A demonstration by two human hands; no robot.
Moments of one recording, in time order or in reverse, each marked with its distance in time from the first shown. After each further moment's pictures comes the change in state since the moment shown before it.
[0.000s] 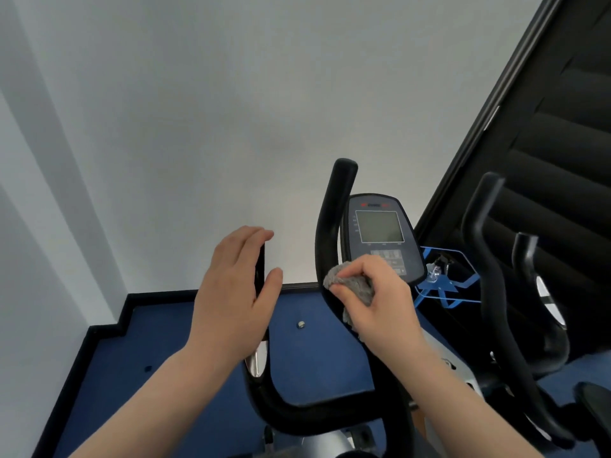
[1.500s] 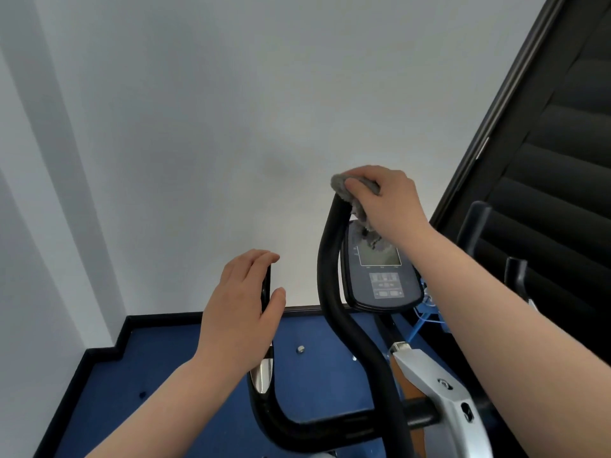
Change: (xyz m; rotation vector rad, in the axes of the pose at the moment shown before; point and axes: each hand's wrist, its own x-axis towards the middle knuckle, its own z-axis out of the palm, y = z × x) left_hand 0.002 0.003 -0.006 0.020 0.008 -0.010; right_hand 0.136 -0.046 -0.043 0.018 0.021 0.023
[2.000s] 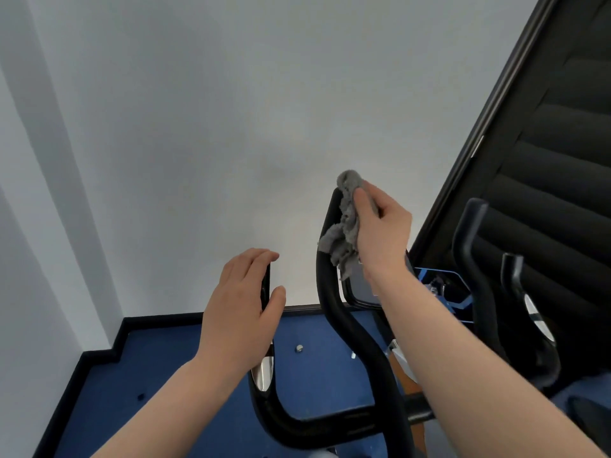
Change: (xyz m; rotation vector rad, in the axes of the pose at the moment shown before) left_hand 0.000 -0.001 0.001 -0.024 -0.001 0.002; right_hand -0.033 0.004 0.035 0.515 0.384 0.230
